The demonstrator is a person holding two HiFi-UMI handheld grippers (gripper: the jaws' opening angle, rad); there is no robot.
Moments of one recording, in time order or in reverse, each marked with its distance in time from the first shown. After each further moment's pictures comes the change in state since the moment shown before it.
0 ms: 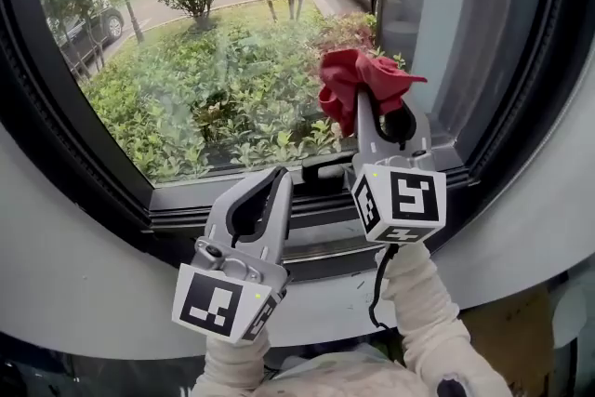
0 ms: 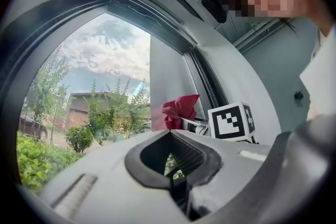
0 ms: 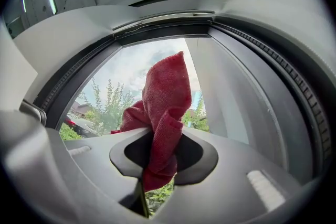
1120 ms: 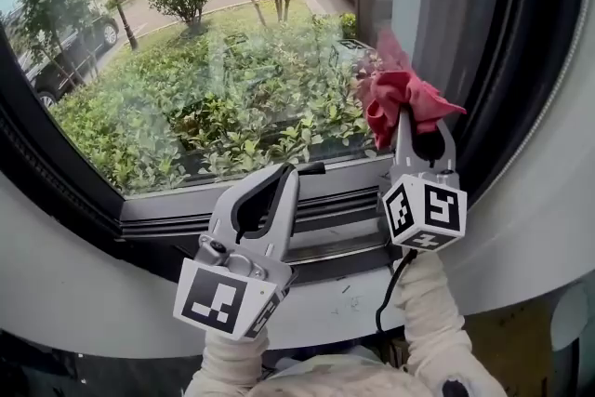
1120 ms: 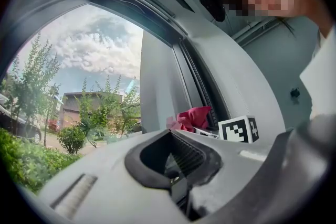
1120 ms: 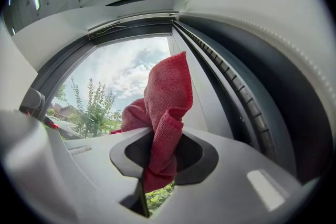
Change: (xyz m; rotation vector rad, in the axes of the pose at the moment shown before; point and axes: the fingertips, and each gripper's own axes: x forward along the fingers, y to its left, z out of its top) left arm 0.069 -0.069 -0.008 0.022 0.016 -0.058; right arm -0.045 -0.151 -0.041 0.074 0.018 -0.172
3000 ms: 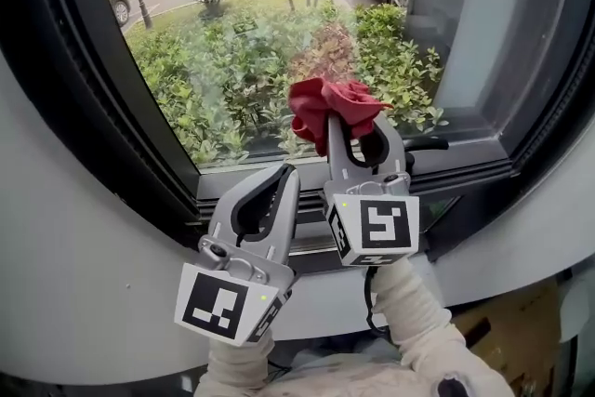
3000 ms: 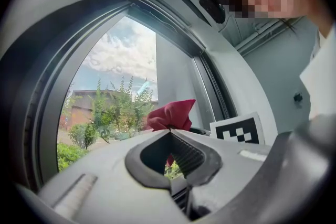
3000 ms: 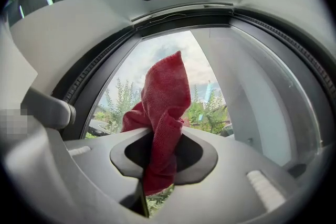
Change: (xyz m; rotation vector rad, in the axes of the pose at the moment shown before) left arm -0.148 0.150 -0.009 -0.043 0.002 0.076; right arm -0.009 0.323 -0.024 -0.043 0.046 0.266
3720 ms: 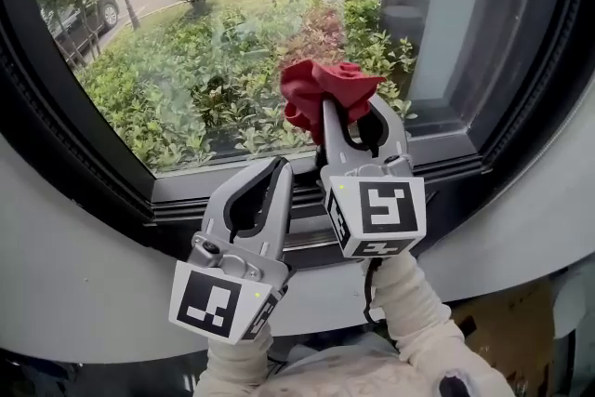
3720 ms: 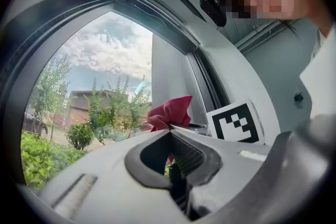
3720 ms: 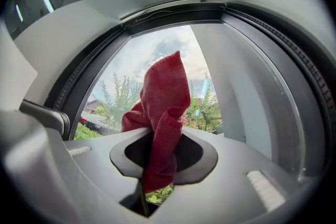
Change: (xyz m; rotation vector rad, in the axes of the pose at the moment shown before) left arm 0.058 -0.073 0.001 0.001 -0.007 -0.016; right arm -0.016 -0.095 0.015 -0.013 0.075 -0.010
